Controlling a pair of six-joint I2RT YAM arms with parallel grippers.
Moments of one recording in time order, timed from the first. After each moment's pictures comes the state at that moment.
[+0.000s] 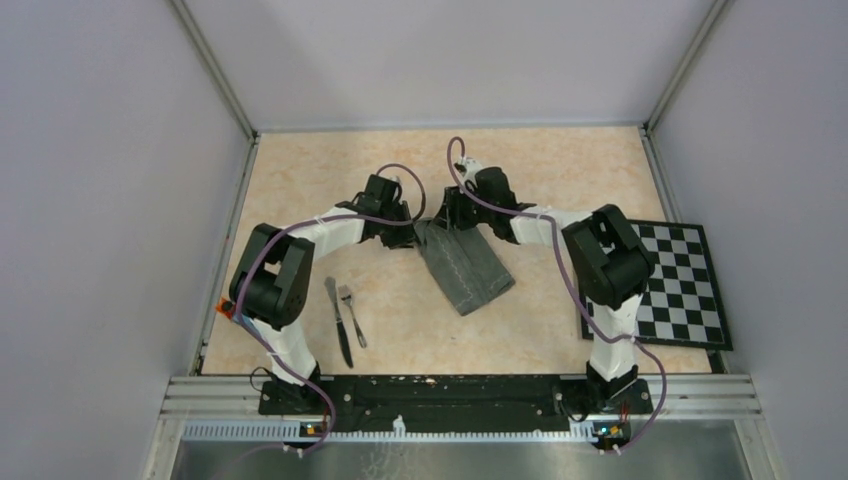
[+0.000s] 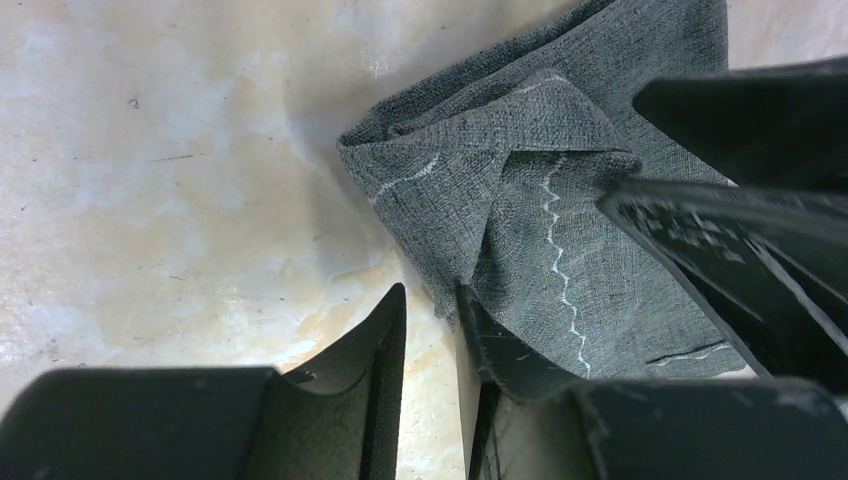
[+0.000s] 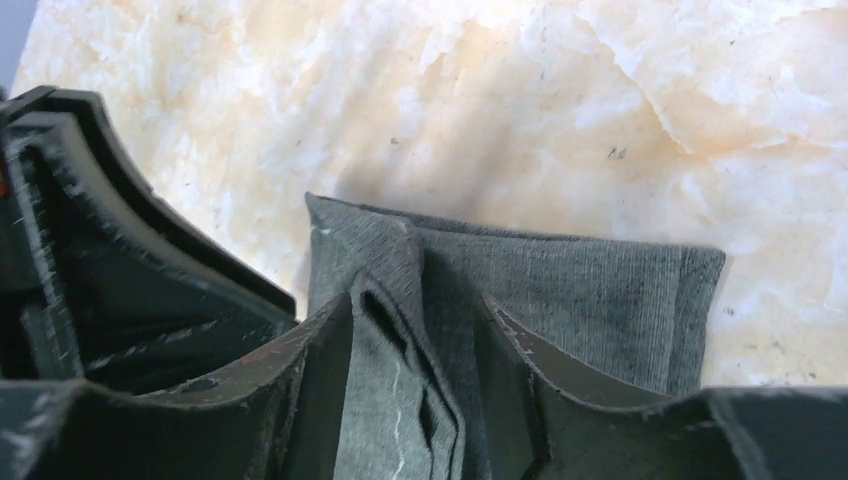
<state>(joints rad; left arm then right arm) -0.42 1.81 1.11 -0.24 0.22 -0.63 0.54 1.95 1.16 0.25 -0.34 0.36</state>
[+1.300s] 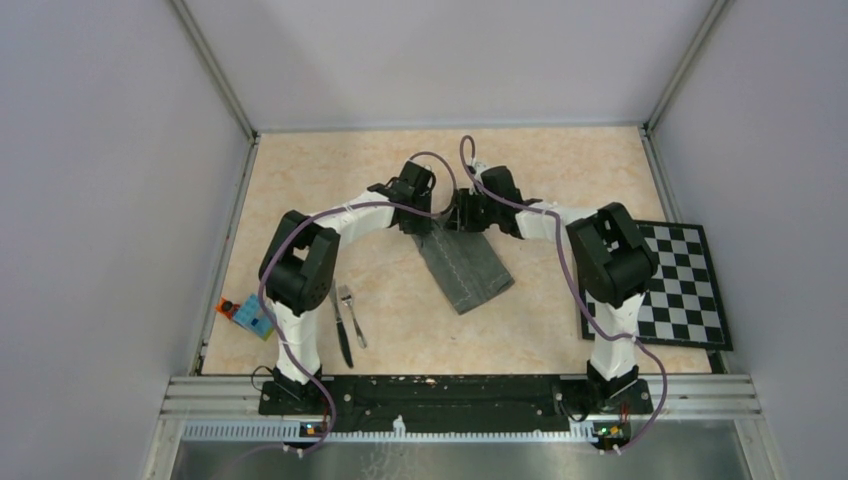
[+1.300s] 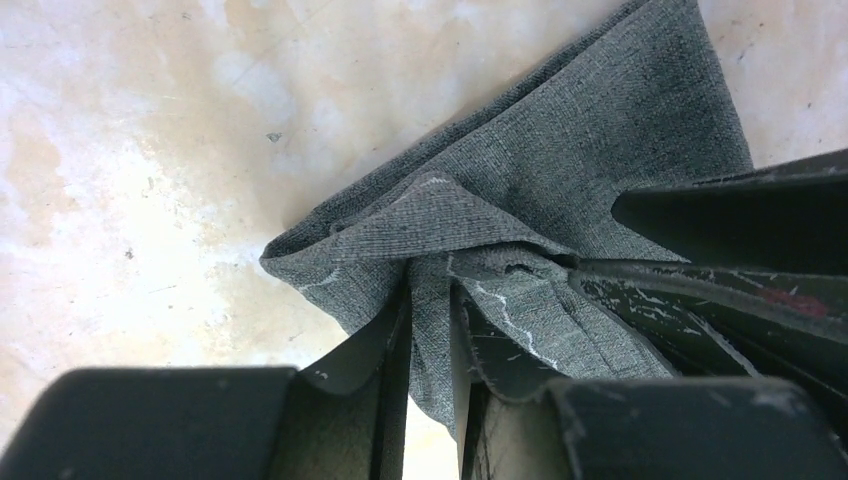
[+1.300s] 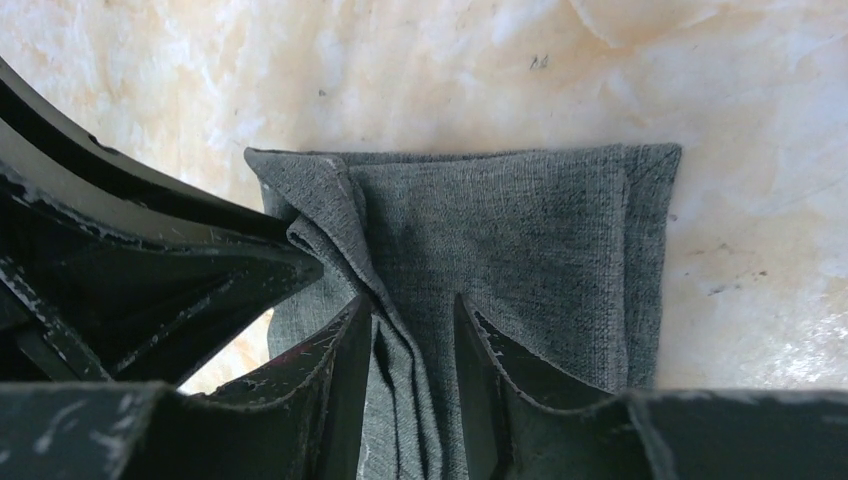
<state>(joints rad) -0.54 1.97 1.40 -0.40 -0.01 -0.44 0.50 1.97 1.21 0.09 -0.34 0.43</state>
